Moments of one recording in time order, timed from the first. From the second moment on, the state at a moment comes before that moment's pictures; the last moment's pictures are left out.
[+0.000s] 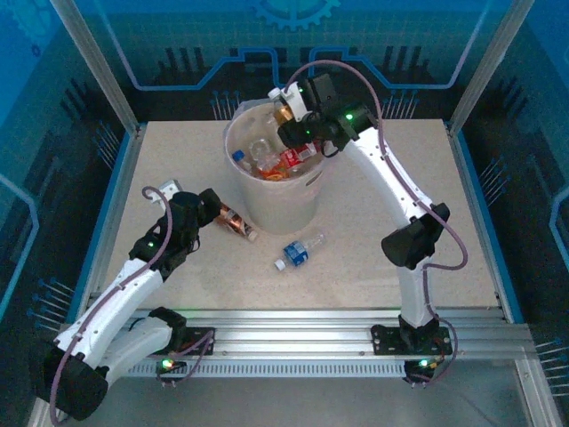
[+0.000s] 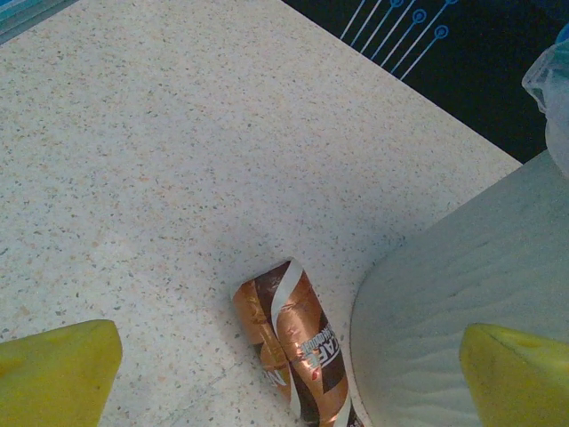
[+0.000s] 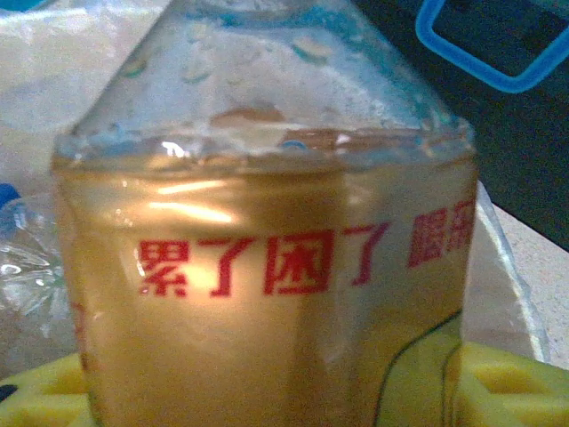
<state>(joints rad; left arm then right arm) -0.35 0.90 0.72 -0.44 -0.46 -0.80 0.58 2.06 2.40 -1.07 0.08 -0.10</state>
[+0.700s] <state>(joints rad) -0.35 0.90 0.72 -0.44 -0.46 -0.80 0.58 2.06 2.40 -1.08 0.16 -0.08</state>
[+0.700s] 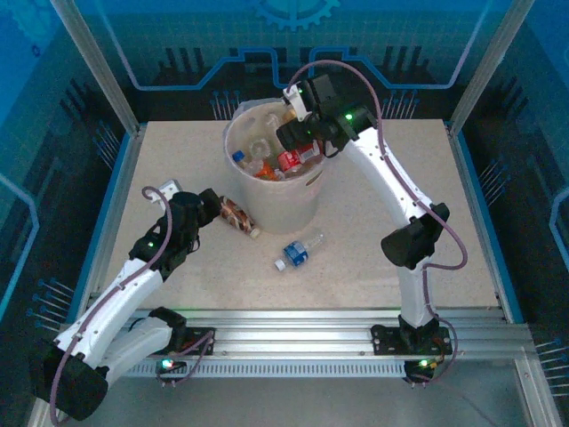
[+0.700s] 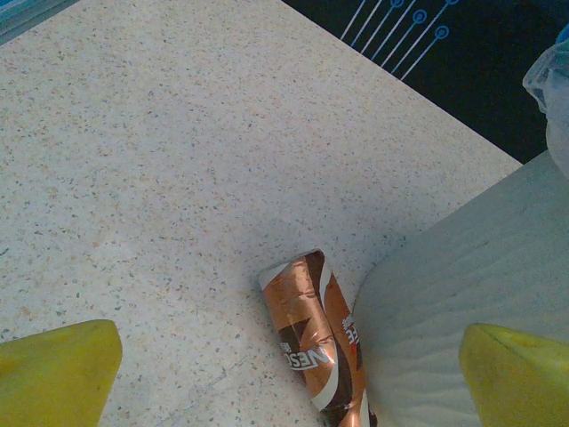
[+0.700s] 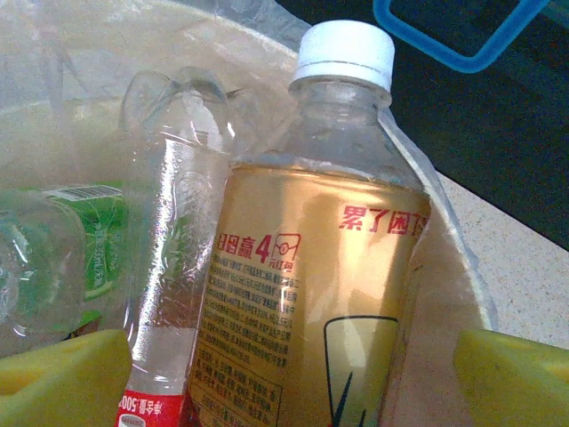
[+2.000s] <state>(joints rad) -0.34 0.96 0.73 -0.44 -0.43 -0.80 0.49 2.23 2.62 -0.97 -0.23 0.01</state>
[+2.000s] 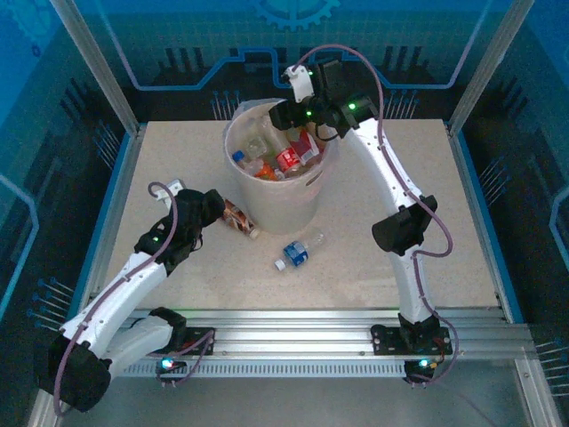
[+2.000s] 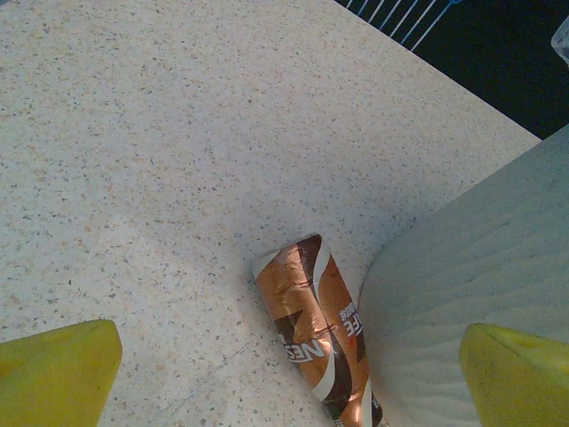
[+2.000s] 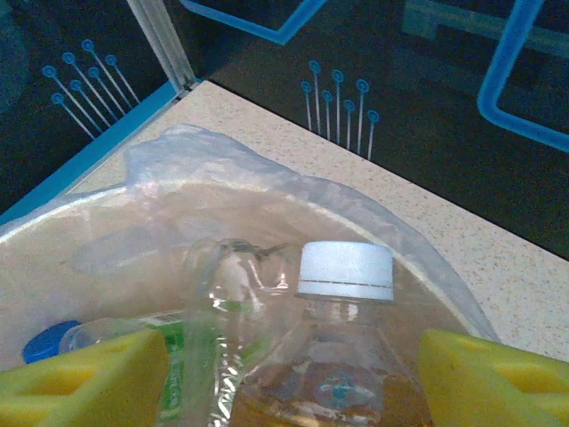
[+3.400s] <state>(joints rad) -0.34 0.98 0.73 -0.43 -0.42 -0.80 0.49 2.15 2.57 -1.10 -0.15 -0.03</state>
